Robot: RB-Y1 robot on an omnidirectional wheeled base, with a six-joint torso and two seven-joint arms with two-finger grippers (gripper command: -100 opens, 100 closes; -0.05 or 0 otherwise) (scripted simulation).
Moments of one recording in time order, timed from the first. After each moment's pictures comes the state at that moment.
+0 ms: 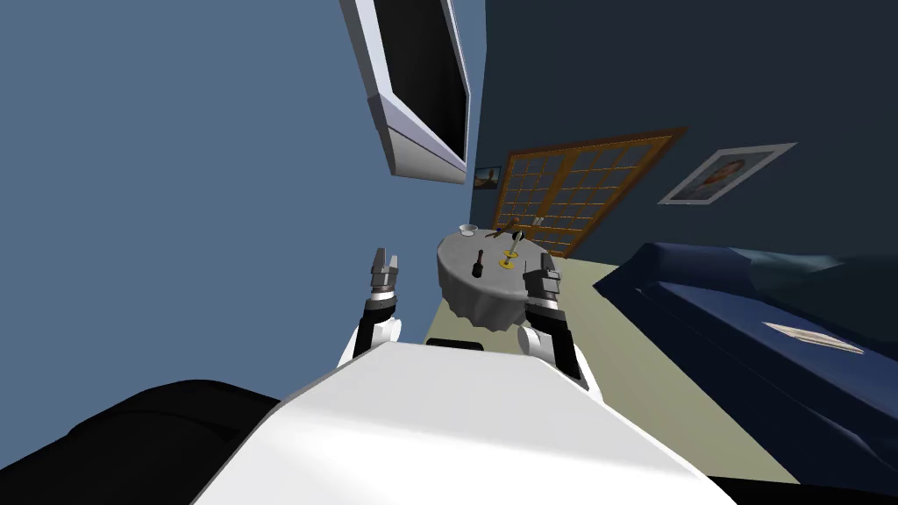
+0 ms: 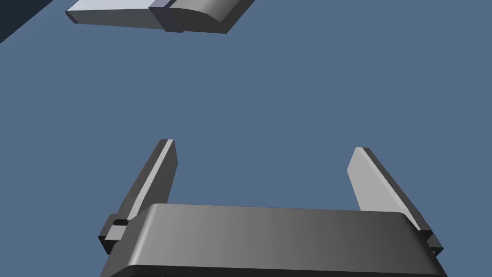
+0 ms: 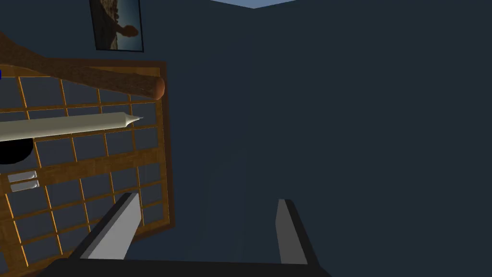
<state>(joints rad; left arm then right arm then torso) 0.48 0.03 -0.02 -2.24 0.01 -0.49 -0.14 0.45 0.02 -0.05 -2.23 0.00 -0.36 -0.01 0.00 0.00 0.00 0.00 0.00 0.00</state>
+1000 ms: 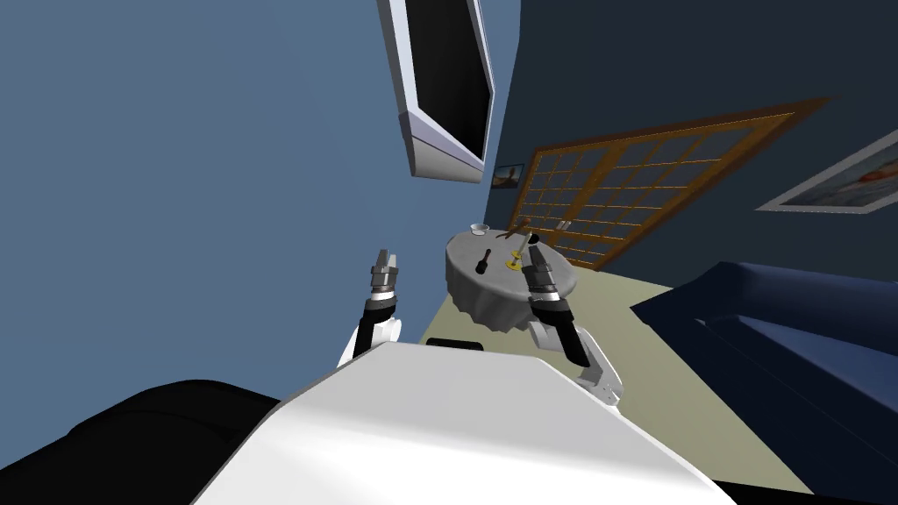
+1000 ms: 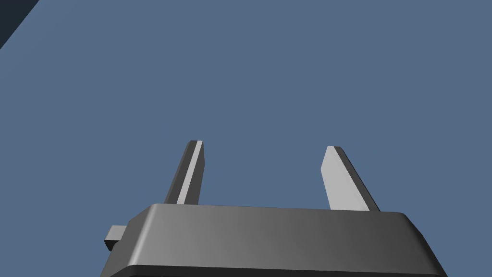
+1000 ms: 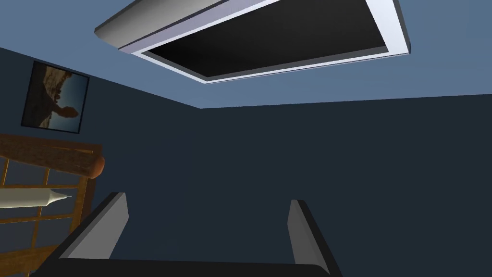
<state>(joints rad) 0.48 0.03 -0.02 -2.24 0.01 -0.49 -0.14 0.36 -0.26 -0.07 -2.17 0.09 -0.44 0.03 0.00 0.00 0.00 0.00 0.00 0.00</state>
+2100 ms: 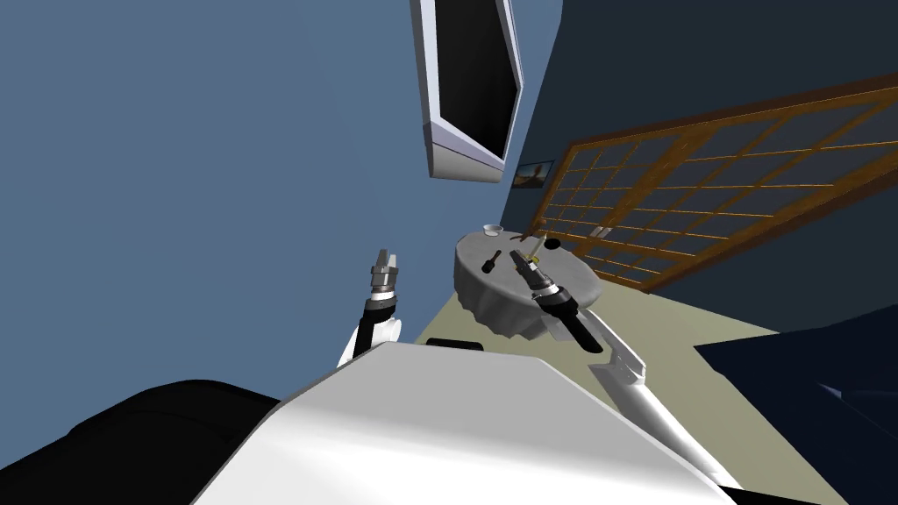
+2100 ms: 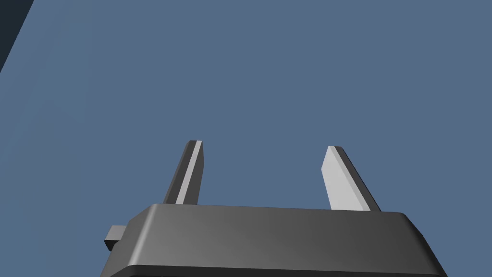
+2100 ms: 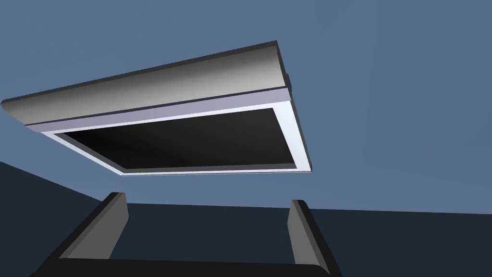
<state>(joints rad) 0.48 0.03 -0.02 -2.24 0.01 -0.49 -0.14 0.27 -0.58 -0.06 -2.06 0.20 -0.54 0.11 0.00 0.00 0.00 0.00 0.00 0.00</state>
